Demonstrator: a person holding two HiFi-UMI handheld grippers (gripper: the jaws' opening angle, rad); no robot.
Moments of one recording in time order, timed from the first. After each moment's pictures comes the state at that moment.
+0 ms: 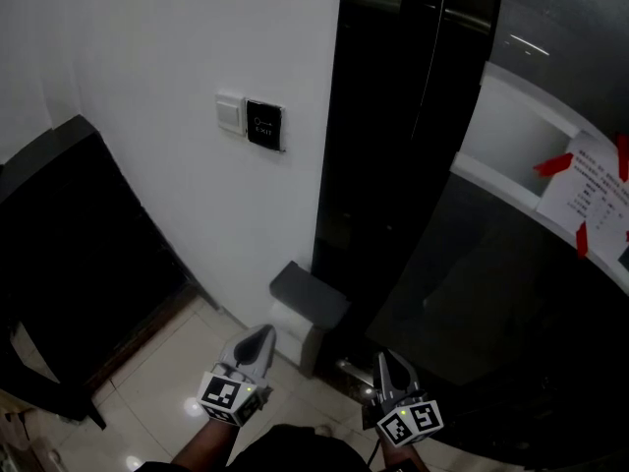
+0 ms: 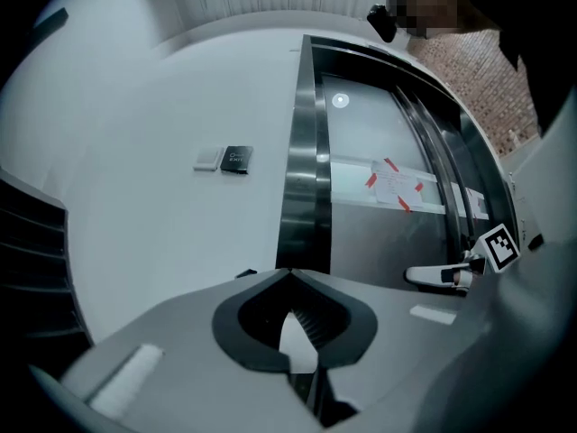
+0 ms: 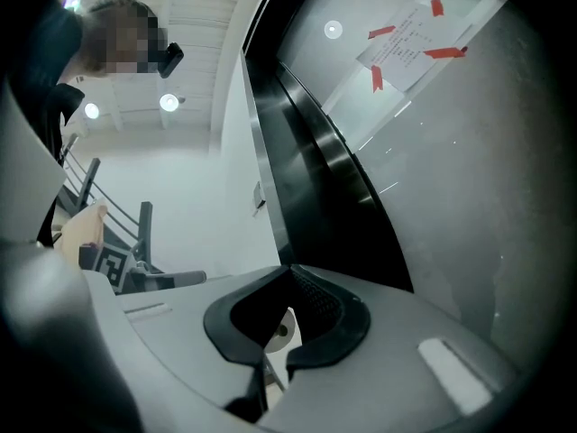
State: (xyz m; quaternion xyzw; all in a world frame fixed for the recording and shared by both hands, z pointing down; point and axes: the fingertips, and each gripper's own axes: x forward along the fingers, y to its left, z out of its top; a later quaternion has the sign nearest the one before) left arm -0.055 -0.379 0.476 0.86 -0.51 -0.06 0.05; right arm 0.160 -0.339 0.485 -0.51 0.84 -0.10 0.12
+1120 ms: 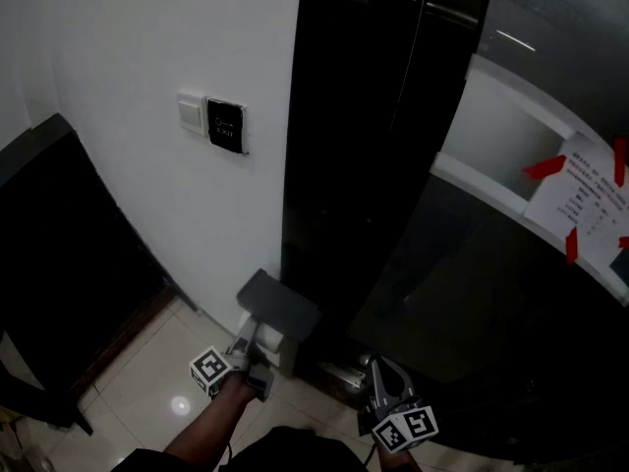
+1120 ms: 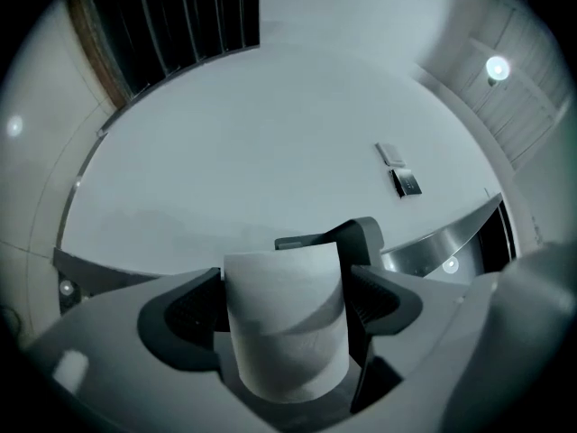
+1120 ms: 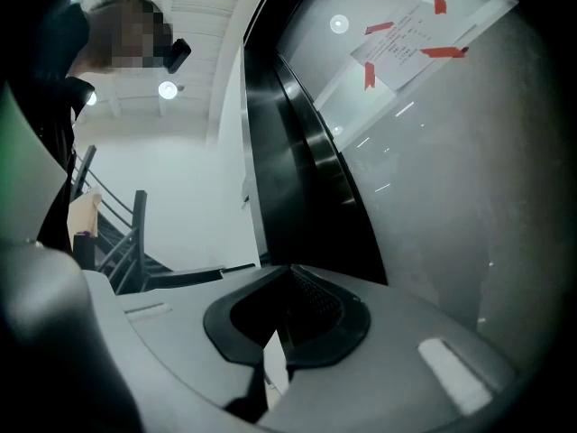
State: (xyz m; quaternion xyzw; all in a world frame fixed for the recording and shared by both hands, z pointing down) left arm -0.044 -0.468 0.615 0.63 -0.39 -0.37 0.55; right arm 0.200 -0.353 0.494 -0.53 0.84 -0.10 0.08
